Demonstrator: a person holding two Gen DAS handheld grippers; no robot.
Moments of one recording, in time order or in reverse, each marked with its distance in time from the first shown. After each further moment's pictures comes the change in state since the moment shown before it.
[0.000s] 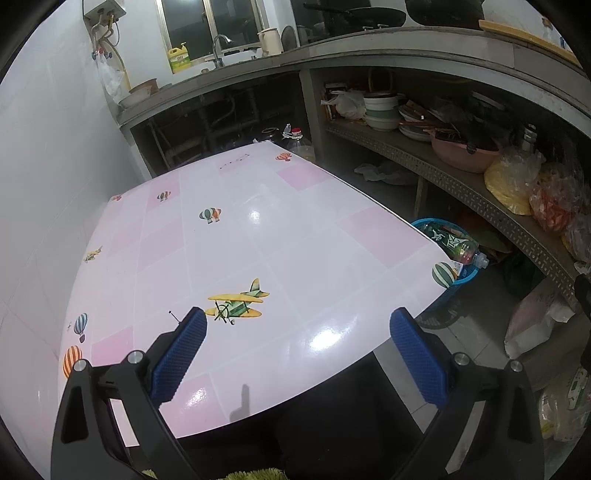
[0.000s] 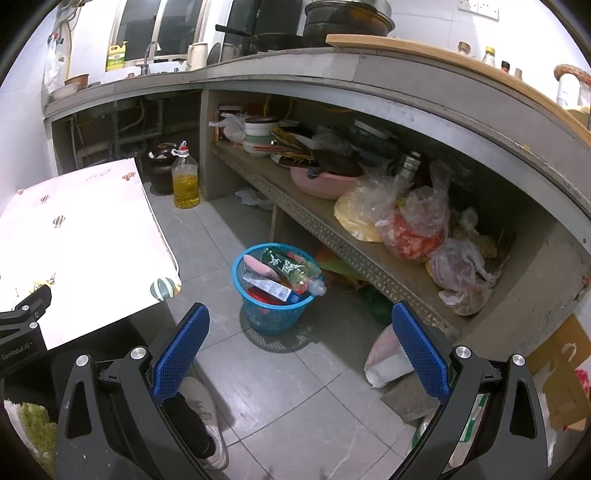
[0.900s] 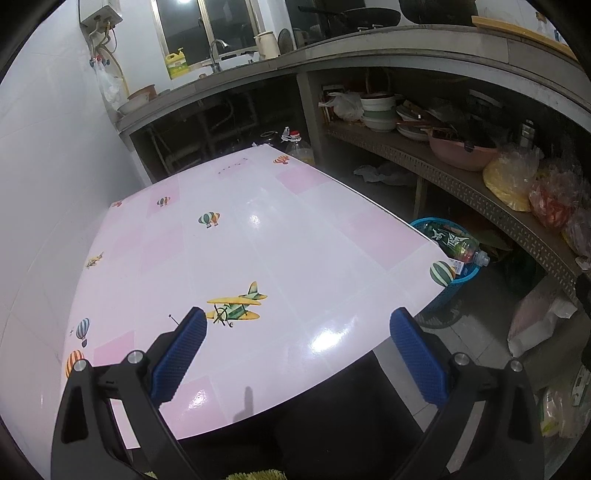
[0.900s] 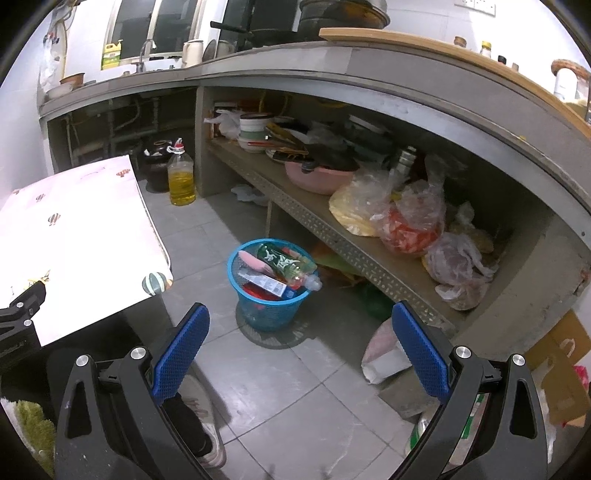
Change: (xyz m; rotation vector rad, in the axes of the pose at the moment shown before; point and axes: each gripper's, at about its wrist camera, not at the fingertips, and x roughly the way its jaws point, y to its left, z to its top) left arm -0.004 -0.007 -0.001 0.018 -0.011 0.013; right arm 0.001 -0.001 -0.003 0.003 0.013 -0.011
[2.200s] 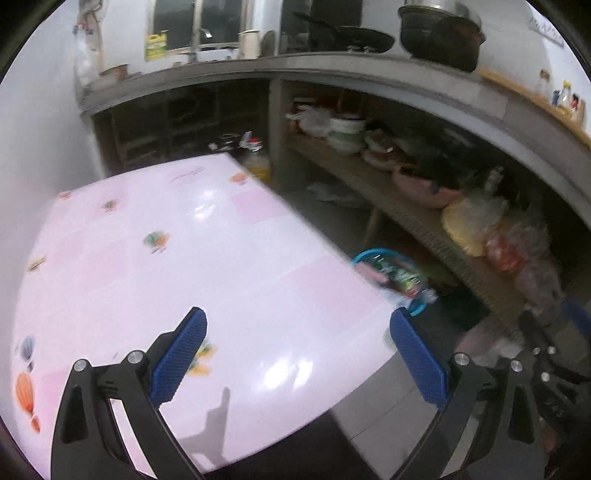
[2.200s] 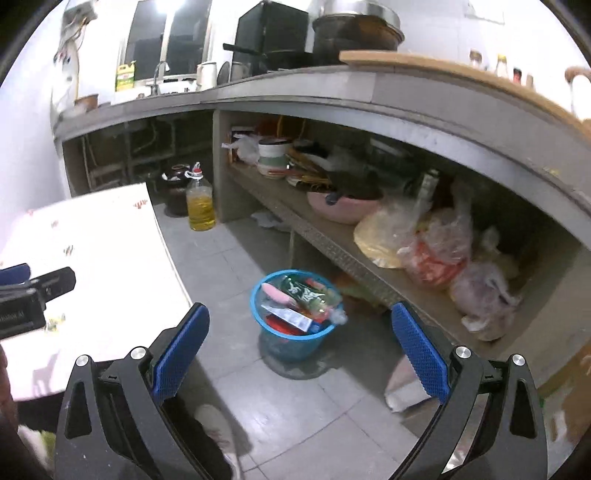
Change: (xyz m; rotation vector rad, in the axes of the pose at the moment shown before) left arm 0.024 0.019 0.045 -0.109 -0.007 -0.230; right arm 0.010 0.009 0.032 -0.002 -0.080 0.081
